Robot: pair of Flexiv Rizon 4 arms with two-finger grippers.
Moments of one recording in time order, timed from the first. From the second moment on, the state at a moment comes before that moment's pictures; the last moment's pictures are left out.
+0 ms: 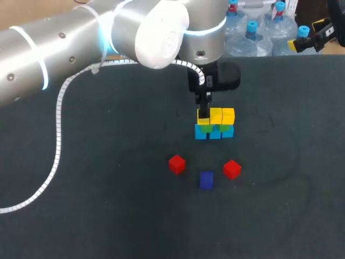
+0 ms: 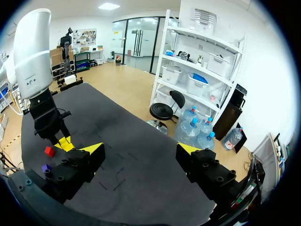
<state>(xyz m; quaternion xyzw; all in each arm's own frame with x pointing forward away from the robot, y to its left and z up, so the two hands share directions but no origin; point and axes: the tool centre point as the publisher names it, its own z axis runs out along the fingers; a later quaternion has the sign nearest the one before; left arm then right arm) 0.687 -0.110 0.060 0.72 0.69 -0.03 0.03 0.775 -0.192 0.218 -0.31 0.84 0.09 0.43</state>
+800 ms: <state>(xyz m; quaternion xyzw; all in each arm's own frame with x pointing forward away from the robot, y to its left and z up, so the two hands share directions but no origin) 0.691 -0.112 0.056 0.72 0.69 -0.04 0.03 0.775 -0.192 0.218 -0.31 0.84 0.09 0.43</state>
